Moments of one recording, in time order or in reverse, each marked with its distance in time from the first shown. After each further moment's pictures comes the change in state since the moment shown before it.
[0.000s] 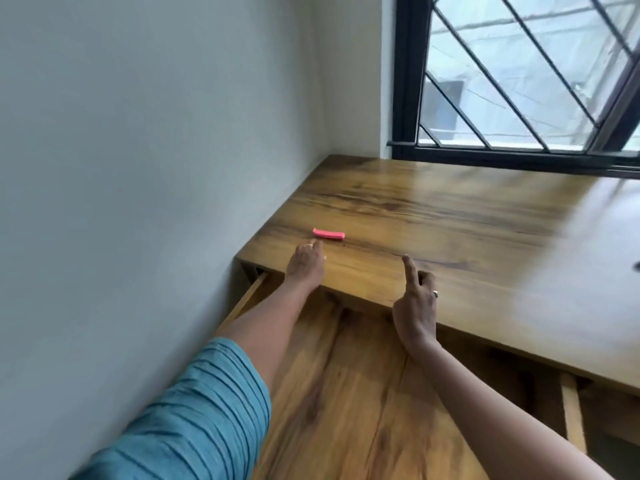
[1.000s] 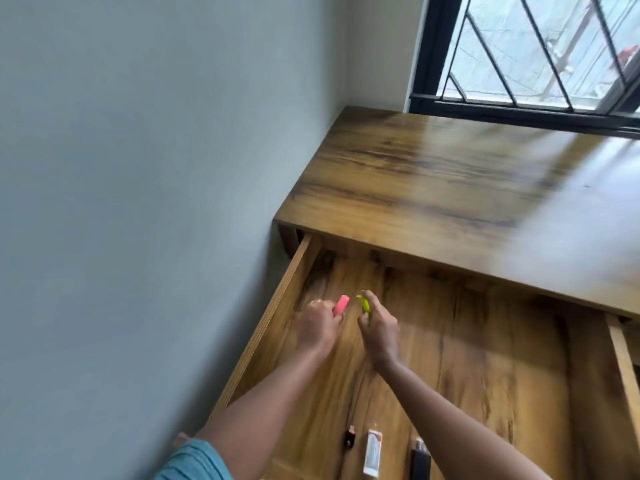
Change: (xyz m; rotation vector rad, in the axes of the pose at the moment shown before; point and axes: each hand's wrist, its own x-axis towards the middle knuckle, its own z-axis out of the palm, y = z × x) left_hand -0.145 -0.125 0.061 -0.276 -0.117 -0.086; right_hand -0.136 -0.072 0.142 0.038 -0.213 0.143
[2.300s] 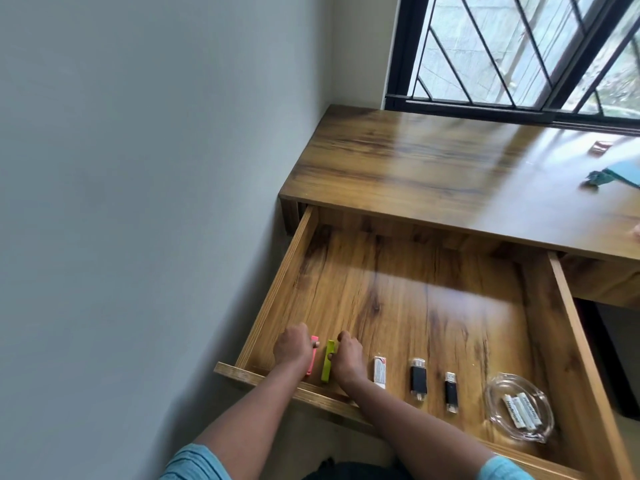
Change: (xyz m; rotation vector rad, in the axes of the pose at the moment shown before) left_hand -0.125 -0.075 -0.008 0.187 -0.213 -0.143; right_hand -0.152 -0.014 0.063 -0.185 -0.231 0.315
